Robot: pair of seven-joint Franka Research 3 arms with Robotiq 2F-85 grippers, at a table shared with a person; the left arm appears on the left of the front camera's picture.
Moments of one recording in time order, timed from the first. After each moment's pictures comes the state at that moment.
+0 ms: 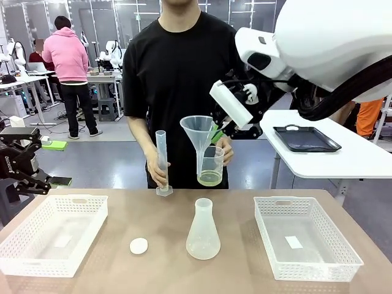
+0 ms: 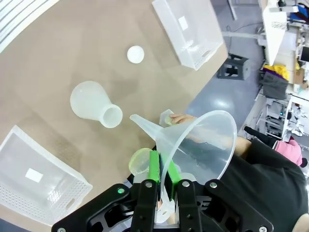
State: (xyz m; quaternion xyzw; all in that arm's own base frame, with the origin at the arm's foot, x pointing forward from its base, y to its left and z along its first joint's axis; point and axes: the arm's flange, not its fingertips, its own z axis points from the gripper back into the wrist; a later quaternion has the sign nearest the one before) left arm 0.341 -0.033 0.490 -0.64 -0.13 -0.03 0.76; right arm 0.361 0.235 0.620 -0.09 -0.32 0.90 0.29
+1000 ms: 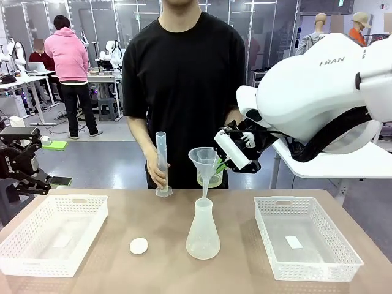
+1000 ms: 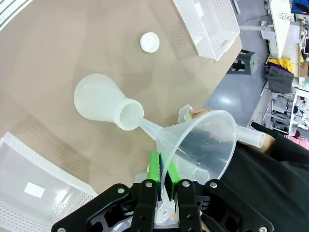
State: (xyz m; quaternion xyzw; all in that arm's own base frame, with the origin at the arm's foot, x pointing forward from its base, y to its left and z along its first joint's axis) left arm 0.341 -0.034 0.490 -0.64 -0.13 -0.03 0.76; right arm 0.391 0.222 0.536 -0.08 -0.33 0.89 0.31
